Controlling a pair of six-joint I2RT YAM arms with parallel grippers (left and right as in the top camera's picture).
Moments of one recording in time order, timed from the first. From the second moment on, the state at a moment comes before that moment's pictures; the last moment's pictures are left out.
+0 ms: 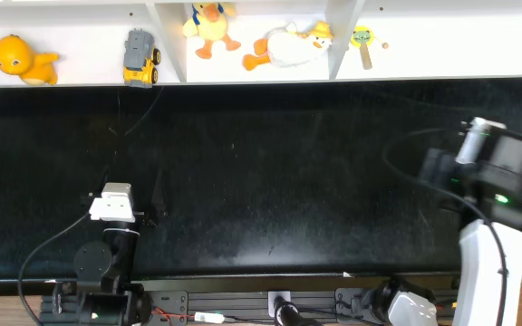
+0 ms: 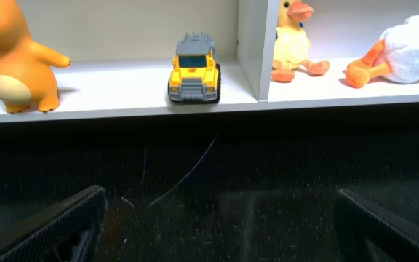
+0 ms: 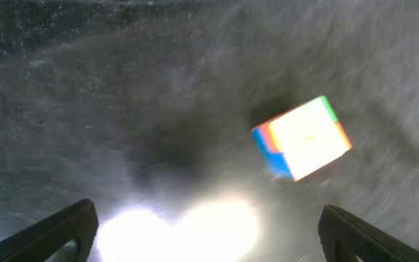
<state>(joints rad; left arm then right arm) -0.05 0.01 0.01 -0.08 0.02 0.00 -0.43 1.08 0.87 -0.78 0.05 -0.16</state>
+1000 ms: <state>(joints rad) -0.05 0.01 0.01 -0.08 0.02 0.00 -0.85 1.48 0.87 -0.51 -0.21 -0.77</state>
